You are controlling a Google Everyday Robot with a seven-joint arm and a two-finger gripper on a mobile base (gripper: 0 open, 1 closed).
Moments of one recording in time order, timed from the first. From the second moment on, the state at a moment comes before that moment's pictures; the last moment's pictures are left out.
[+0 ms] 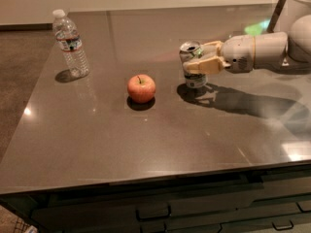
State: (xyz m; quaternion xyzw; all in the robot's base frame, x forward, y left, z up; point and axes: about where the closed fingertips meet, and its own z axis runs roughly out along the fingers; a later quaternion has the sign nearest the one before) arm 0.631 -0.110 0.916 -0.49 0.64 0.34 0.49
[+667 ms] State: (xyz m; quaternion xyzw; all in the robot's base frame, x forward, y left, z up) arm 0.626 -0.122 0.912 -0.41 0.63 0.41 0.52
